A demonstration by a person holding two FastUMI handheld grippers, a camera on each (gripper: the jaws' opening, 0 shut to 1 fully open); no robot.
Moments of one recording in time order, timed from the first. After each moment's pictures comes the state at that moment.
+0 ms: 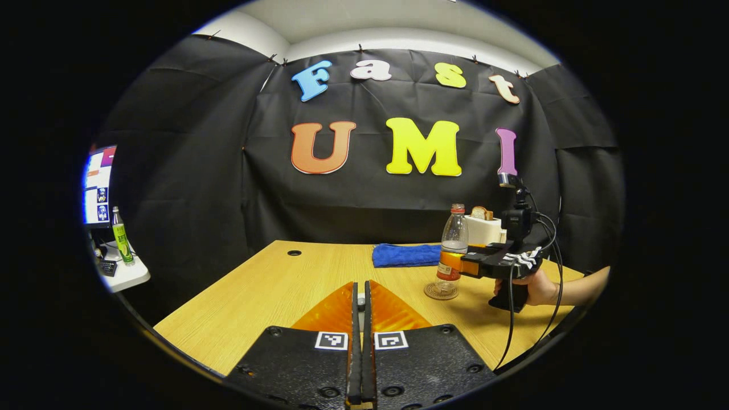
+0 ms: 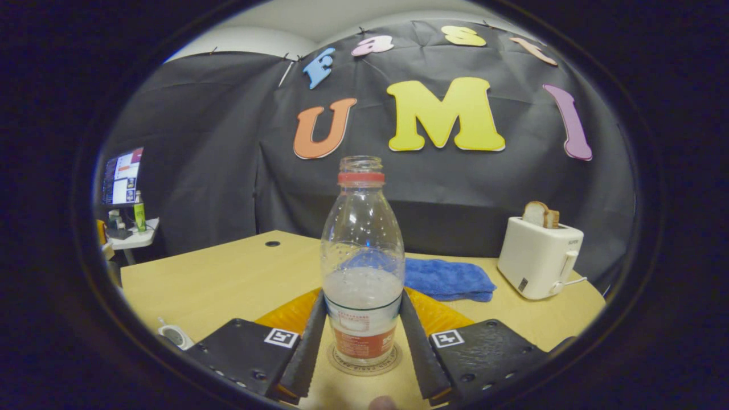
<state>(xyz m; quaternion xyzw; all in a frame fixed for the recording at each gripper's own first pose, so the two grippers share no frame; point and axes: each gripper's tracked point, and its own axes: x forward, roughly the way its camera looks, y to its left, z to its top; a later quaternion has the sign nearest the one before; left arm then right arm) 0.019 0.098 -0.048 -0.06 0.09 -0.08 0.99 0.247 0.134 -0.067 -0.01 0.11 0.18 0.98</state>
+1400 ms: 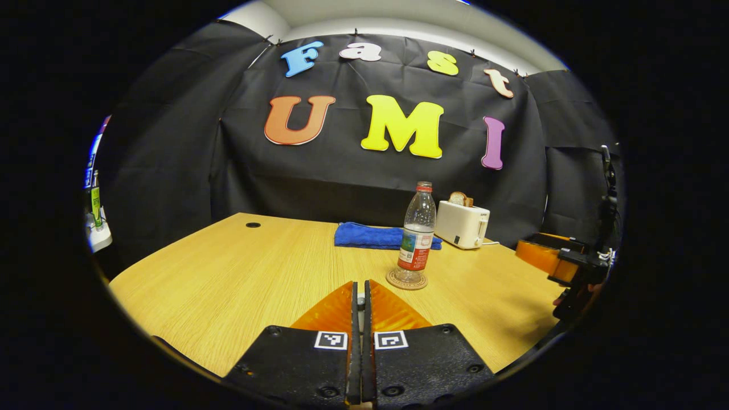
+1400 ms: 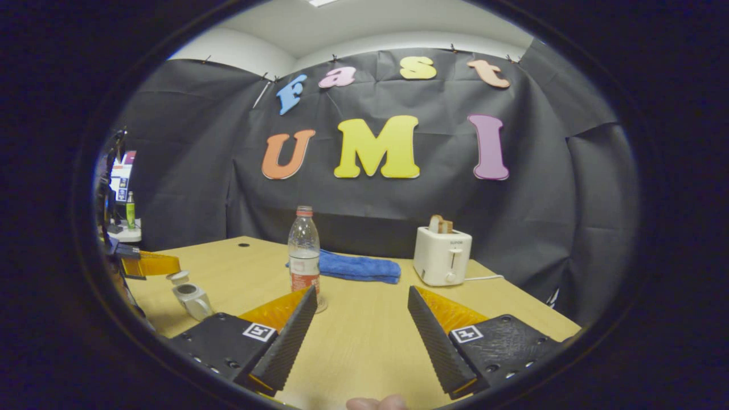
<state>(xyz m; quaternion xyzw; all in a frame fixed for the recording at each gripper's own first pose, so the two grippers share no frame) 0.047 0.011 -0.121 -0.10 0.13 -0.12 0.98 0.070 -0.035 -0.038 -0.01 0.05 0.06 1.00</state>
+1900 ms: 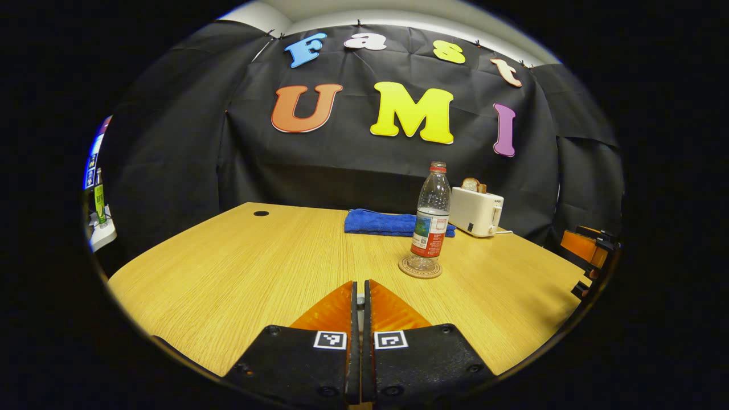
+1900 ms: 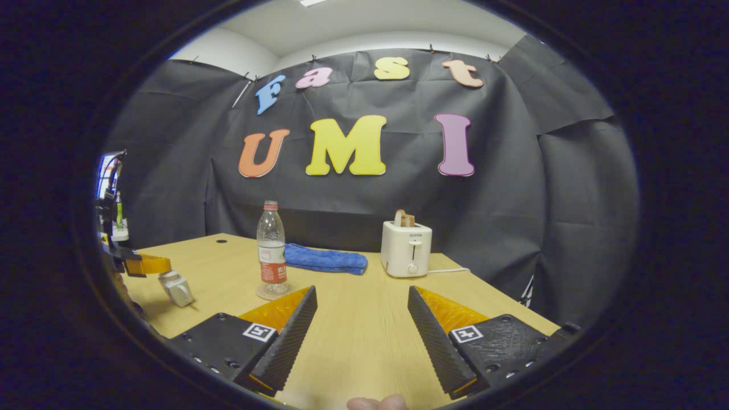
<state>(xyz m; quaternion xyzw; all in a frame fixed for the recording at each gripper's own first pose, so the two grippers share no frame) 0.048 0.012 -0.139 -0.09 0.15 -0.10 0.98 0.047 -0.077 -0.047 0.00 0.06 0.01 1.00</state>
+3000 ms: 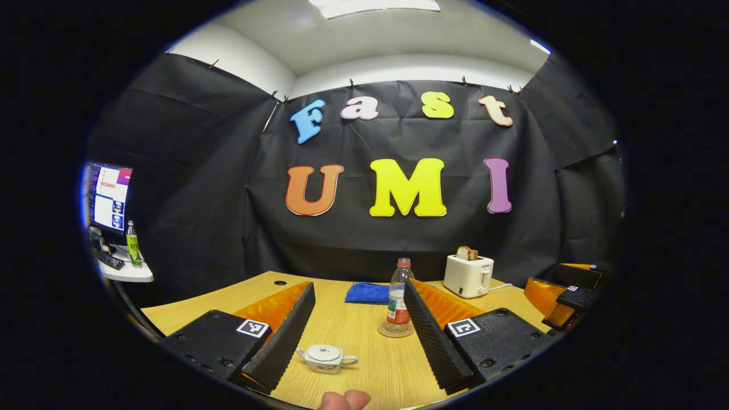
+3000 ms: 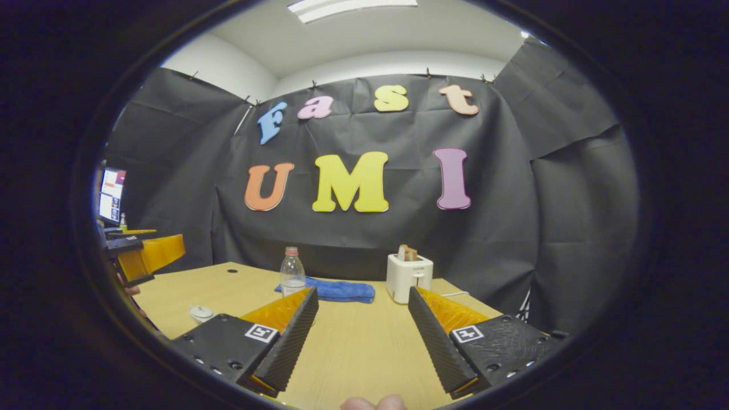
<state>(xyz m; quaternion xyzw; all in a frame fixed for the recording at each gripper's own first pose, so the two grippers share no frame) -0.018 -0.027 0.025 -0.05 -0.02 -0.02 1.00 -0.008 -0.045 0.031 0.00 -0.01 0.00 1.00</state>
